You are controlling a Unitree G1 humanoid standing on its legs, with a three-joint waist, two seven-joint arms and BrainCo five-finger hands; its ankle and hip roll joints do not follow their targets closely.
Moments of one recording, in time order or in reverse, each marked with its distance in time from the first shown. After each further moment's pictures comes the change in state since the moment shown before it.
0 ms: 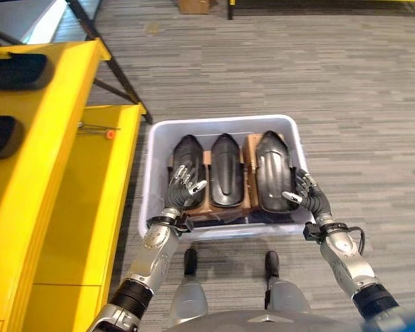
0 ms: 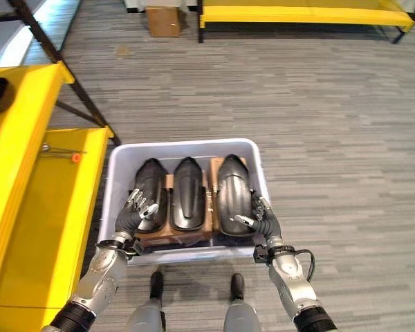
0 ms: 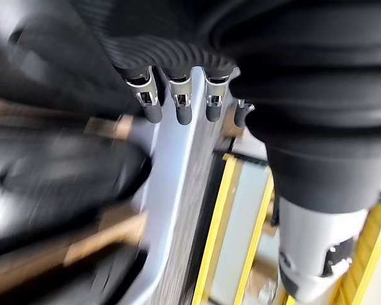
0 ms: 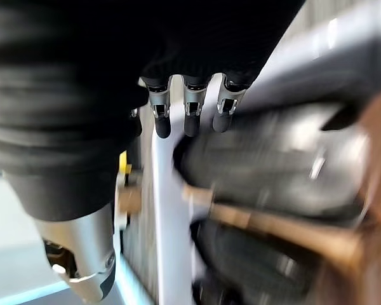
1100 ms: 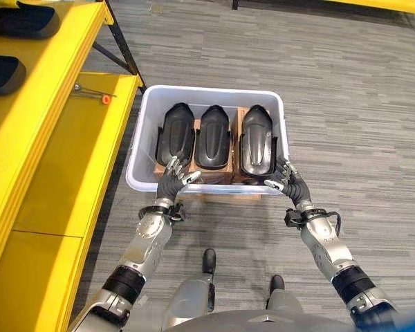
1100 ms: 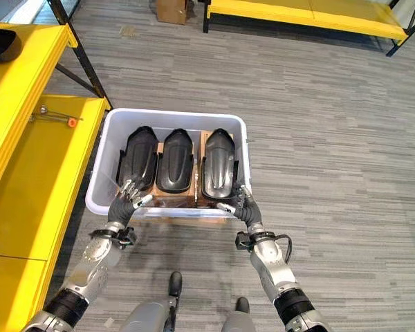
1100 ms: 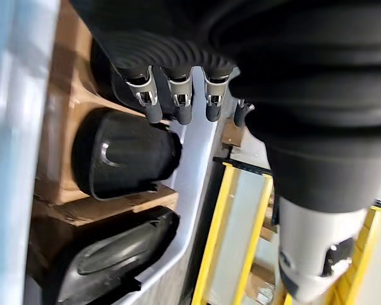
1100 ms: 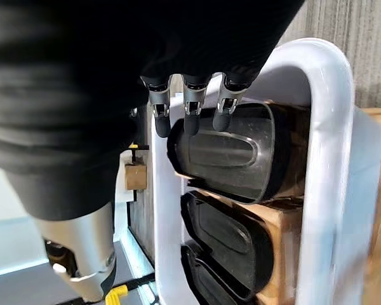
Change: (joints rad) left arm -0.081 0.057 -0.040 0.061 -0.027 -0.004 0.053; right arm -0.142 0.075 0.041 0.067 -0.001 0.016 0.004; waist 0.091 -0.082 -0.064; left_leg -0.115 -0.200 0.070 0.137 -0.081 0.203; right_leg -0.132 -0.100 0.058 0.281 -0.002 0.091
